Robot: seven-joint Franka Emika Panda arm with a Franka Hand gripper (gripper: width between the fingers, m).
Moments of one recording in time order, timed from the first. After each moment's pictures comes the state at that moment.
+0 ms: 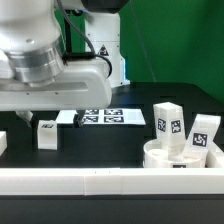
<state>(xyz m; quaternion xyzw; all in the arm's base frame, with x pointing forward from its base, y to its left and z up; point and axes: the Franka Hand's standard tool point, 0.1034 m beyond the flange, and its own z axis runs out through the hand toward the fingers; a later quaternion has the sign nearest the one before) 0.543 -0.113 0.049 -0.97 0.09 0.21 0.06</state>
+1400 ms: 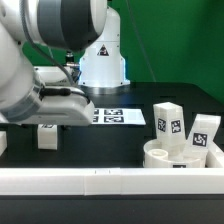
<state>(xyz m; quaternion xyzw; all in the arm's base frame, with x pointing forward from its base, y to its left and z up) 0.513 -0.133 0.031 -0.90 0.11 0.42 0.08</state>
